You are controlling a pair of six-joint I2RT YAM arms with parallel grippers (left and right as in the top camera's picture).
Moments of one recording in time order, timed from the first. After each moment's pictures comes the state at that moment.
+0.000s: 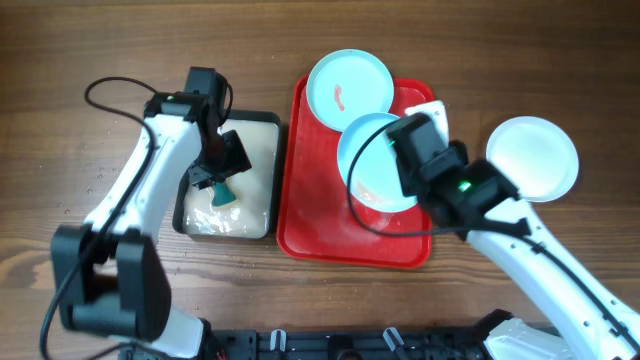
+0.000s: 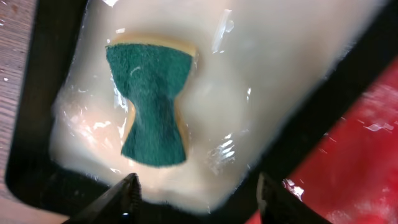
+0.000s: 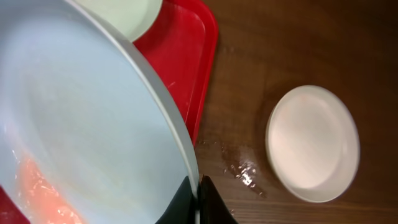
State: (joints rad) left arm -0.14 1.69 1.28 -1.09 0.04 -0.53; right arm 0.60 1.32 1.10 -0.88 0.53 0.26
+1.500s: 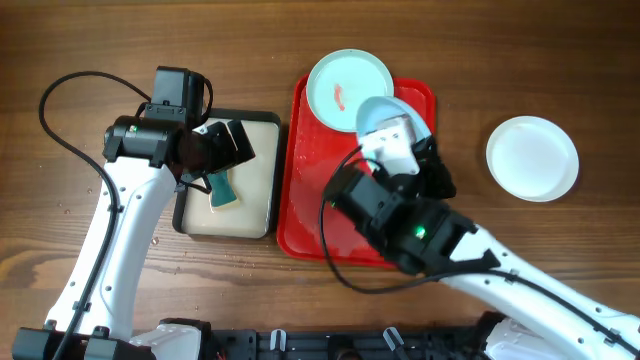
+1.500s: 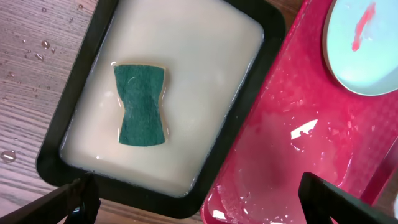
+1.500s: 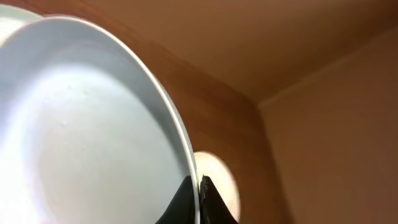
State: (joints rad) left arm -0.14 1.43 1.28 -1.09 0.06 -0.52; right arm 0.90 1.32 1.10 -0.84 1.17 0.26
